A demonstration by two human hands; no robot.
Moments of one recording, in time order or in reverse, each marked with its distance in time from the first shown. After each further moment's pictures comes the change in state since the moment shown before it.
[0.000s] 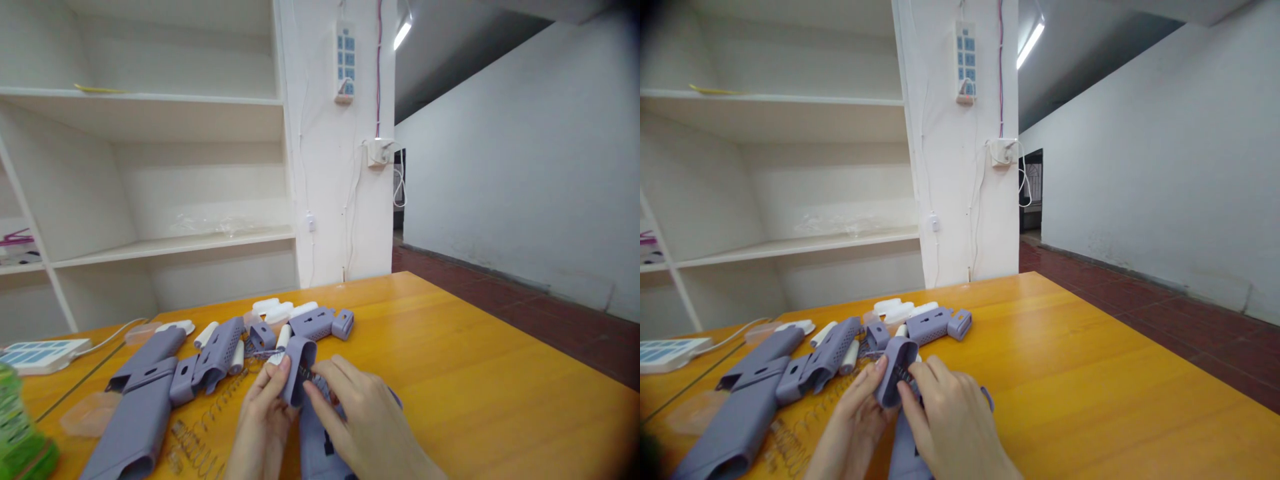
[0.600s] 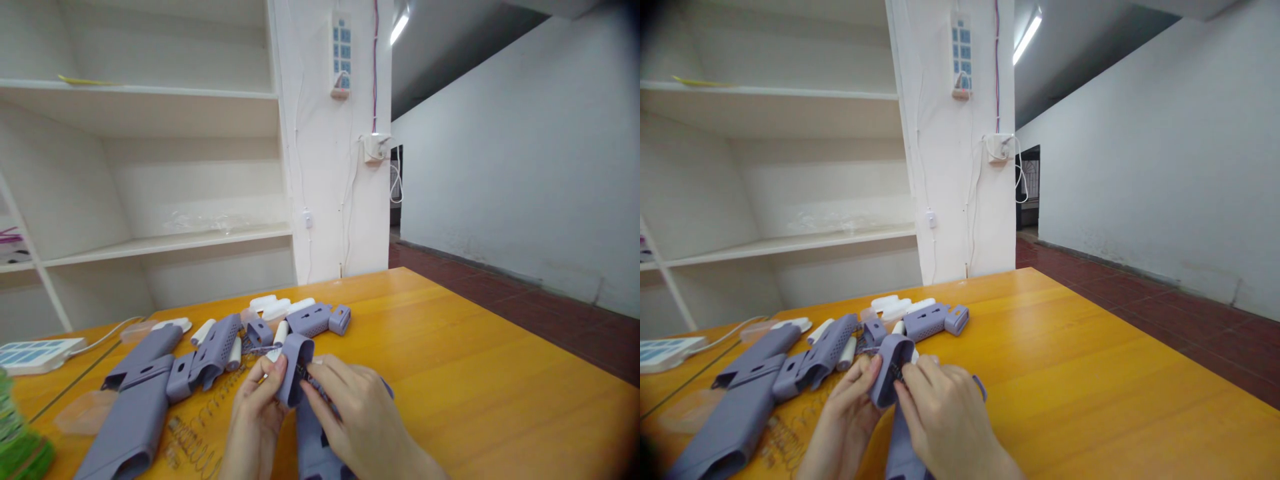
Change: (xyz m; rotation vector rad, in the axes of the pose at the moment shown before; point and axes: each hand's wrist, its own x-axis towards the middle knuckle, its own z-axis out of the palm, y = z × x) left_hand -0.006 0.006 0.001 0.058 -0.017 0.041; right_hand -0.004 0.002 0.003 0.005 0.056 -0.125
